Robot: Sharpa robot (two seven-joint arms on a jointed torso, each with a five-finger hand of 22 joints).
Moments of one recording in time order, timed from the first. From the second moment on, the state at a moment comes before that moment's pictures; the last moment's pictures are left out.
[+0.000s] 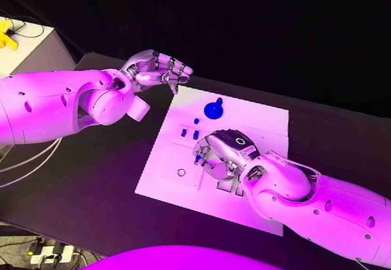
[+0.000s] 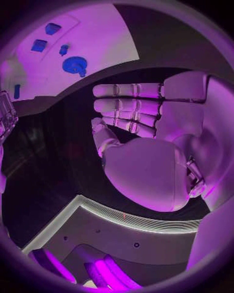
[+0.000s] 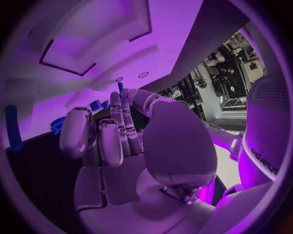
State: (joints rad) left arm 1.20 -0.92 0.01 1.41 -0.30 -0.15 0.32; left_hand 1.41 -0.17 0.58 -0.04 0.26 0.90 0.21 0.21 0.24 0.78 0.14 0.68 0.18 0.97 0.06 1.13 0.42 0.17 0.80 0.16 1.07 0.60; right arm 1.11 -0.57 -0.17 1.60 -1.70 -0.45 -0.14; right_hand 1.33 -0.21 0.67 0.00 0.30 1.07 0.14 0.25 0.28 1.25 0.07 0.08 0.11 1.46 -0.01 1.39 1.28 0.10 1.44 0.08 1.16 1.31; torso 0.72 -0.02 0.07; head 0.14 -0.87
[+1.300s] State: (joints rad) left arm 1.20 -0.92 0.01 1.41 -0.31 -0.14 0.32; left_hand 1.41 -0.17 0.58 -0.04 0.26 0.89 0.21 0.21 0.24 0.78 0.14 0.68 0.18 0.97 0.06 1.13 0.41 0.17 0.80 0.16 1.07 0.60; right arm 1.09 -0.55 -0.17 1.57 -1.71 -0.44 -0.15; right_hand 1.32 -0.22 0.66 0.00 0.29 1.07 0.14 0.25 0.29 1.25 0.07 0.07 0.10 1.46 -0.01 1.39 1.27 0.10 1.44 0.08 1.14 1.30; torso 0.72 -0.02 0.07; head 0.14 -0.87
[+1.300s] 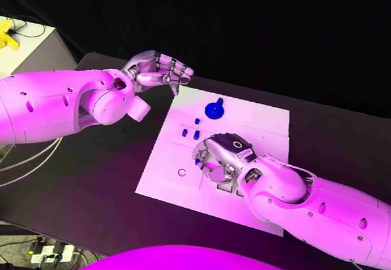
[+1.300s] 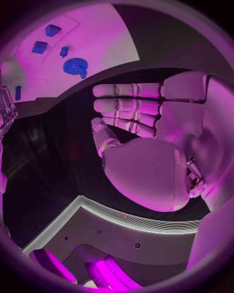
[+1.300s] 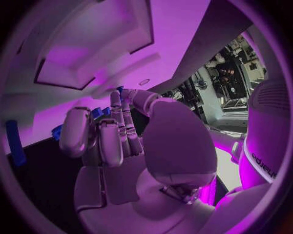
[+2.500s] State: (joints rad) left arm 1.20 -0.92 0.01 1.40 -0.32 -0.14 0.31; left_hand 1.41 -0.17 0.58 -0.04 0.26 0.89 0.21 0.21 0.24 0.78 0.15 0.68 0.17 0.97 0.06 1.13 0.41 0.17 0.80 0.16 1.07 0.59; right arm 1.13 -0.74 -0.15 1.67 -1.62 -0.51 -0.13; right_hand 1.34 -0.22 0.46 0.02 0.29 0.94 0.18 0.13 0.24 1.03 0.11 0.24 0.07 1.46 0.02 1.32 1.11 0.14 1.39 0.11 0.91 1.17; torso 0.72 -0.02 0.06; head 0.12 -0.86
